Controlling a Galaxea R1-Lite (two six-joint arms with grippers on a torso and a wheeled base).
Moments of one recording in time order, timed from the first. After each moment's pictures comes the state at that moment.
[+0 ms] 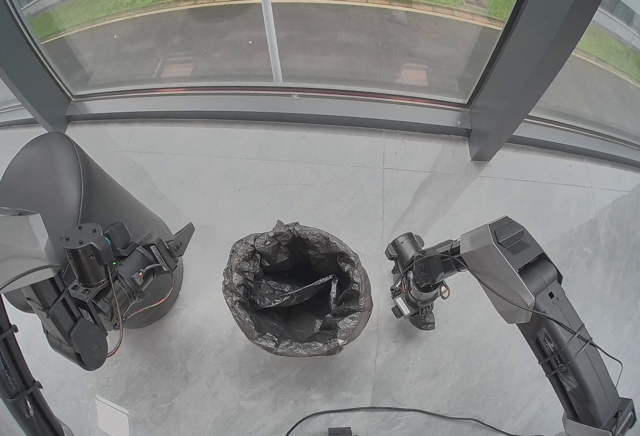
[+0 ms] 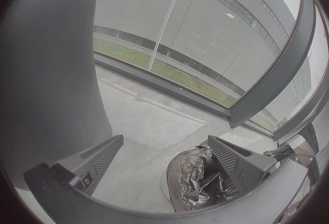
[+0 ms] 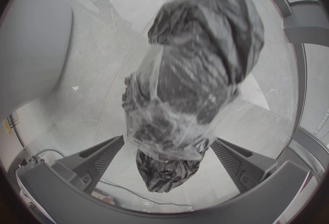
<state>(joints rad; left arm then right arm) -0.12 2.02 -0.36 -1.52 -0.06 -0.35 0.38 2.88 -2.00 0.37 -0.33 -0.08</state>
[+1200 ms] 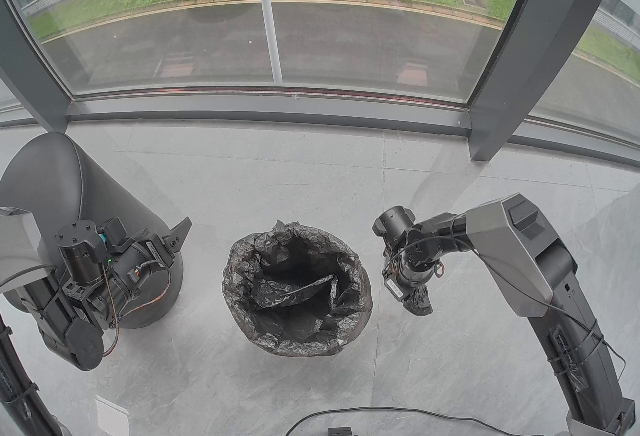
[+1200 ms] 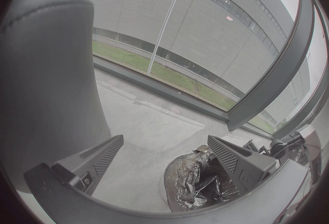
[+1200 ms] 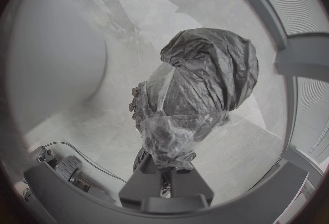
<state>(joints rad) -0.12 1.99 -0.35 -1.51 -0.06 -0.35 0.45 2.74 -2.00 0.45 -0.35 -0.17</state>
